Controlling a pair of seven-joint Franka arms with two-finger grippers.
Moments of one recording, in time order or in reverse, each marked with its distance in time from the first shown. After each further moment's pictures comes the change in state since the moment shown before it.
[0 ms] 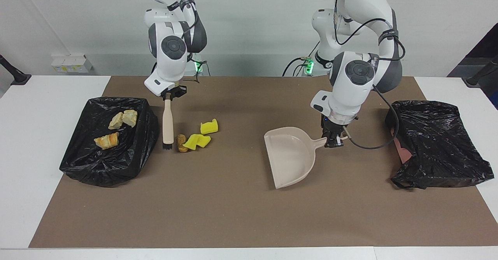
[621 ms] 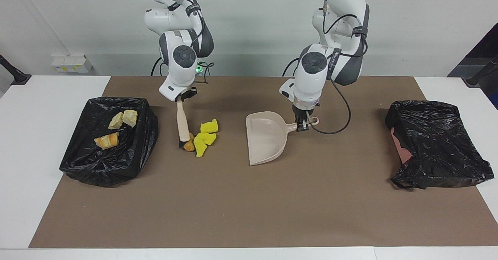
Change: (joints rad) left arm -0.165 -0.076 -0.013 -0.191 0.000 0.112 -0.166; right arm 0.068 0.010 0.006 -0.069 0.154 0.051 -0.035
